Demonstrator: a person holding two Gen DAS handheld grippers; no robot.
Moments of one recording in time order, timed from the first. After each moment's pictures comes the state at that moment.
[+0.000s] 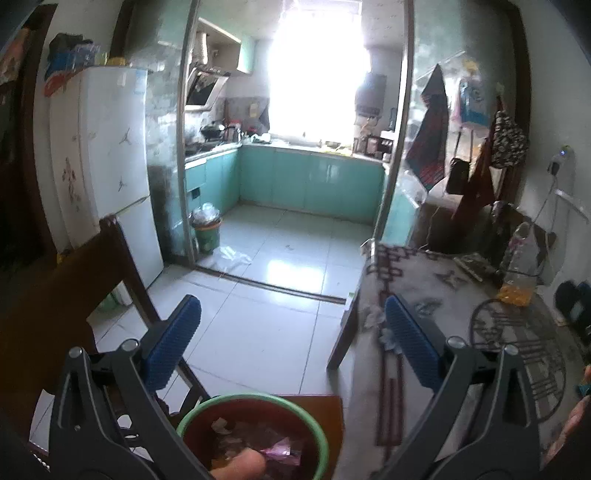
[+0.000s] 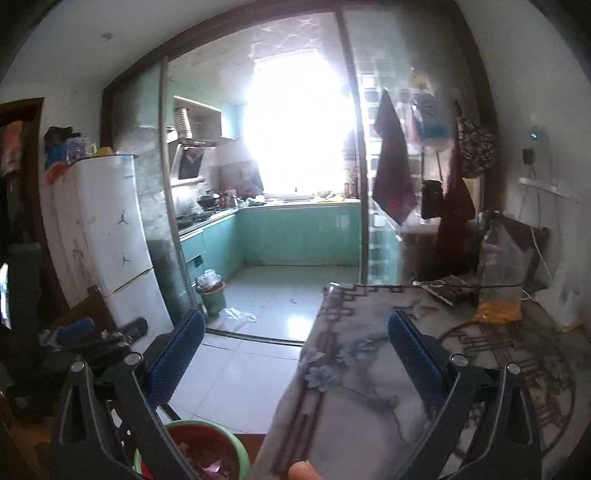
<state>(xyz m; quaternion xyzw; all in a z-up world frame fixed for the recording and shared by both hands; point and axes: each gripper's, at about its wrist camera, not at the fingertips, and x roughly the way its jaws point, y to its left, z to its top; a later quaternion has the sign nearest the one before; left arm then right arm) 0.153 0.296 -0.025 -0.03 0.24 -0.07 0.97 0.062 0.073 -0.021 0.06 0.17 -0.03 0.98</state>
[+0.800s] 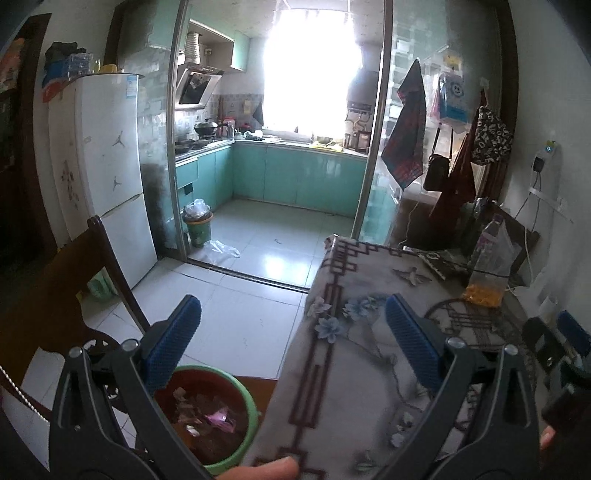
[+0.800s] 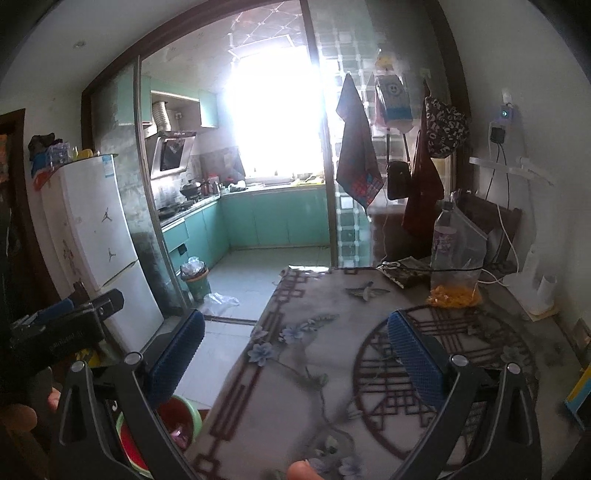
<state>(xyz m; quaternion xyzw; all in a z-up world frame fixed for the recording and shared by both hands) 0.092 0.193 0.008 -0.03 0.26 -0.06 0.96 0.006 -0.033 -0.002 0.07 0.21 -0.04 0.98</state>
